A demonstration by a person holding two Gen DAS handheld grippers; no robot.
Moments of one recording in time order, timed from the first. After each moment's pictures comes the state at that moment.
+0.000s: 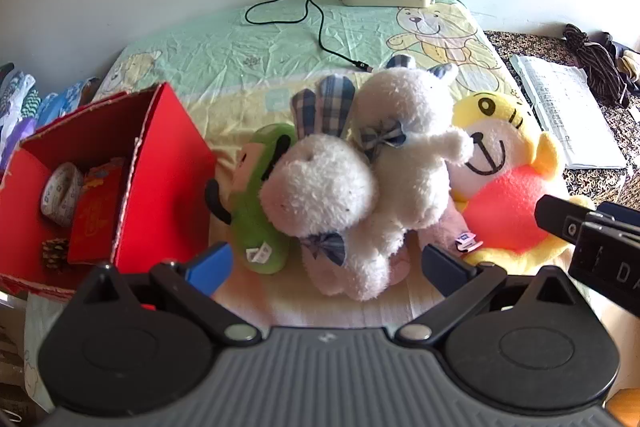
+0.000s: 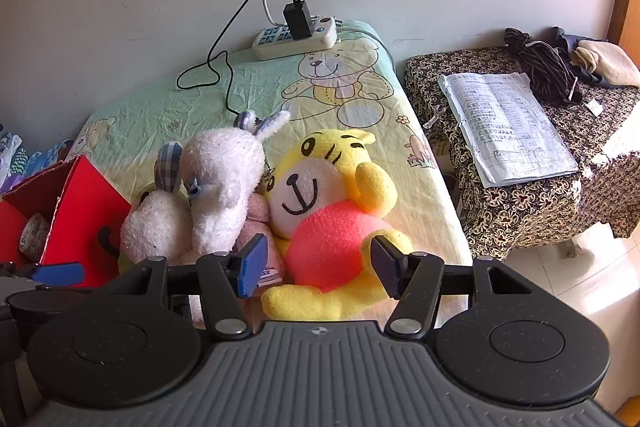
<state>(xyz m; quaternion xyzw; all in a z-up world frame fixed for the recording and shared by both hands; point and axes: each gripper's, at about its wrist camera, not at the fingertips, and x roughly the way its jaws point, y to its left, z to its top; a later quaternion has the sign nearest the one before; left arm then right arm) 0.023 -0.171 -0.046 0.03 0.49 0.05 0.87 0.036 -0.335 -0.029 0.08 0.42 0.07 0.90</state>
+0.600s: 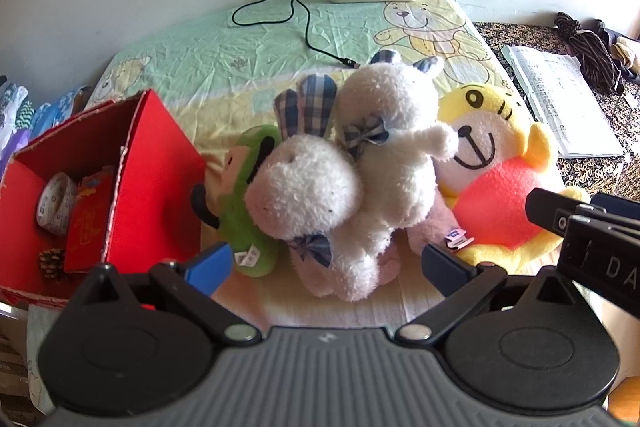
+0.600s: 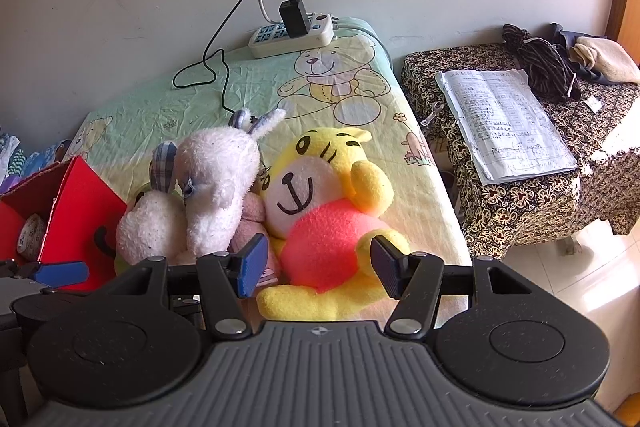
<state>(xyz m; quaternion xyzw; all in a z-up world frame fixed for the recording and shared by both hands) 0.026 -0.185 -0.049 0.05 0.50 0.04 0.87 0.040 -0.339 -0.031 0.09 0.43 0.07 0.90</state>
